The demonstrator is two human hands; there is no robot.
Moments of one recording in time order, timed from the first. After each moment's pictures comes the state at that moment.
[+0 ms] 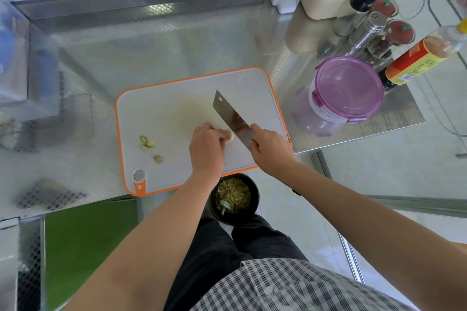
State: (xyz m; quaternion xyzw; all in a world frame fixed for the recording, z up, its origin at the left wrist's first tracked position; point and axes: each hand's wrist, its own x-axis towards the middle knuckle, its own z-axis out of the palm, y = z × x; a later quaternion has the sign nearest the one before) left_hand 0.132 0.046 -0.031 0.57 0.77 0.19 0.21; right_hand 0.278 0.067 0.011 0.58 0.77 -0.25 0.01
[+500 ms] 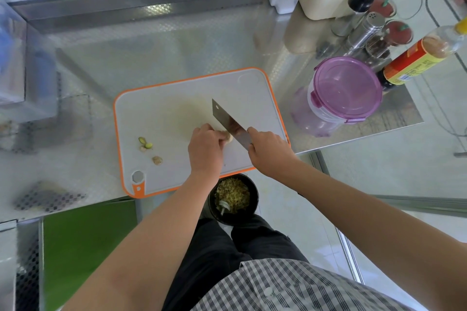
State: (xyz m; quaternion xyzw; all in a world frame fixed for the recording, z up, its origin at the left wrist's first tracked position) left_hand 0.132 0.048 -0.027 0.56 0.78 0.18 0.23; right_hand 0.275 0.069 0.019 0.56 0.79 -0.23 0.10
